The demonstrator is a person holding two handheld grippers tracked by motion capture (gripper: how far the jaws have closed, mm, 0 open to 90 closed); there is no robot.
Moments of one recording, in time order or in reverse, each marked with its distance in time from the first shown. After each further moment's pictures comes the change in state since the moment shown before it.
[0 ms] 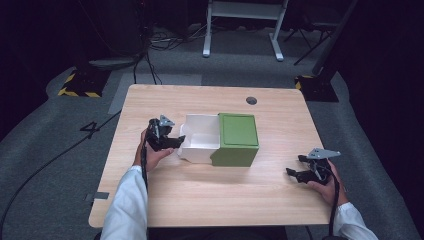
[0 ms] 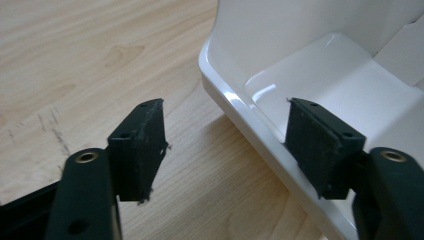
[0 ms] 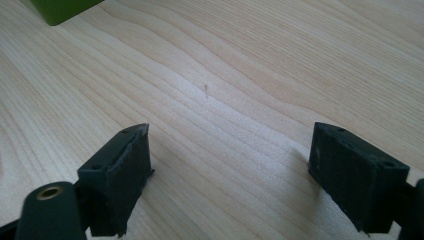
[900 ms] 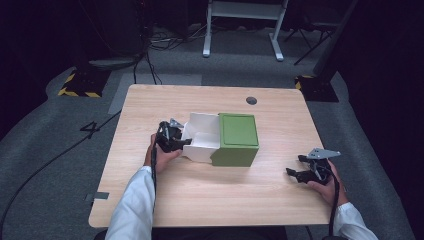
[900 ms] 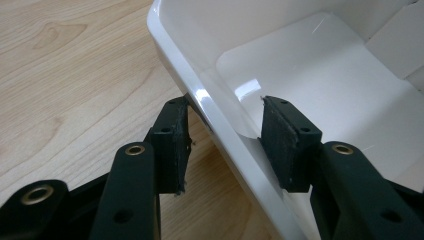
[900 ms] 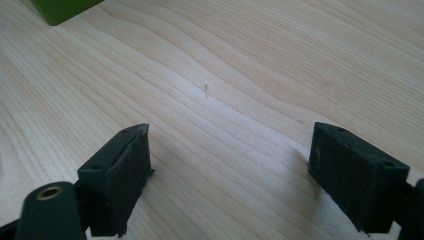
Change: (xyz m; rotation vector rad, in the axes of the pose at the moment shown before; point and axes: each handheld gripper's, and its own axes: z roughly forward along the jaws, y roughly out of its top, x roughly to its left) left arm -0.020 0.004 0.027 0.057 -0.063 -0.037; right arm 0.000 0.000 0.000 0.000 0.000 0.000
